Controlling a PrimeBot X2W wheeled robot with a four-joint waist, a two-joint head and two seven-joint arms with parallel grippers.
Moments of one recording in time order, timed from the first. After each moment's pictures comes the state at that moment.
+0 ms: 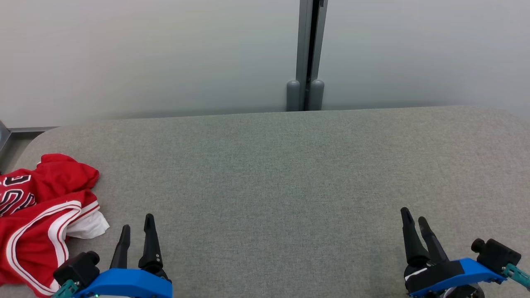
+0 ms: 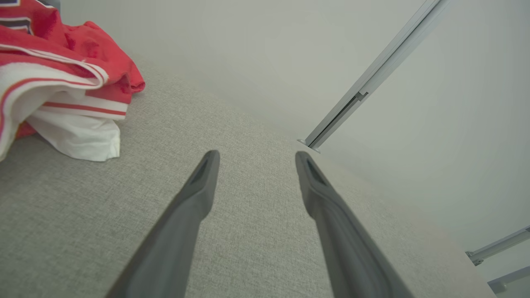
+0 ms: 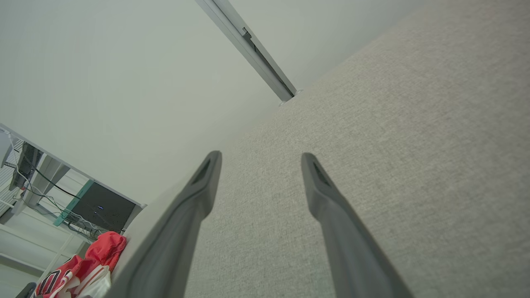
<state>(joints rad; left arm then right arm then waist) 0.00 0.07 -0.06 0.26 -0.66 -0.04 -0.12 -0.06 -0.04 0.02 0.31 0.75 0.12 -0.12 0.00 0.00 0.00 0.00</state>
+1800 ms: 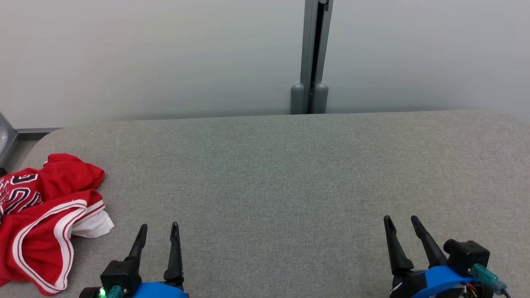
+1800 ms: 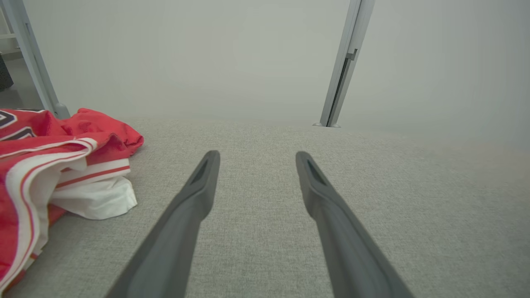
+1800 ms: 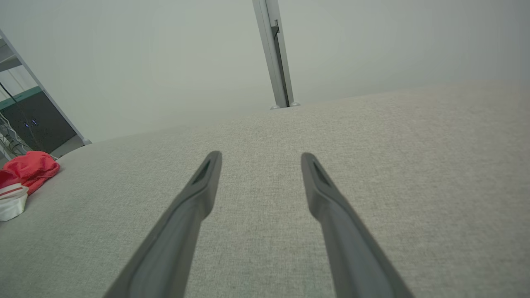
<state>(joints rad) 0.00 0.08 -0.14 0.32 -0.23 -0.02 -0.24 -0.06 -0.05 0.04 0.37 0.29 0.13 -0.22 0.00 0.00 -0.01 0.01</state>
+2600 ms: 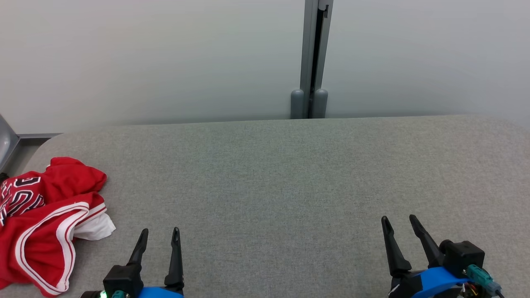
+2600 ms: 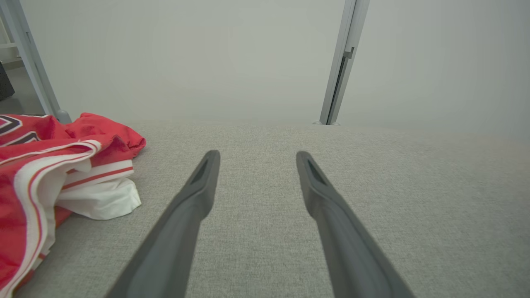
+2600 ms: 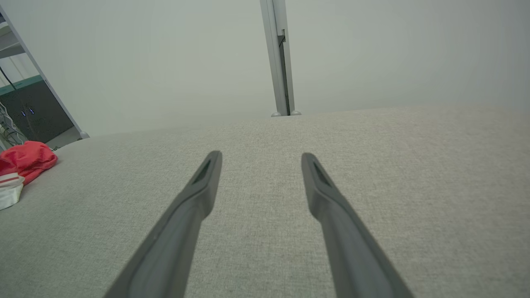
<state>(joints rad) 0.01 0.08 -0.15 0.34 -0.20 -0.02 -0.26 -0.06 -0.05 0.05 0.37 0.21 0.13 -0.24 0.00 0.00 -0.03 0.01</state>
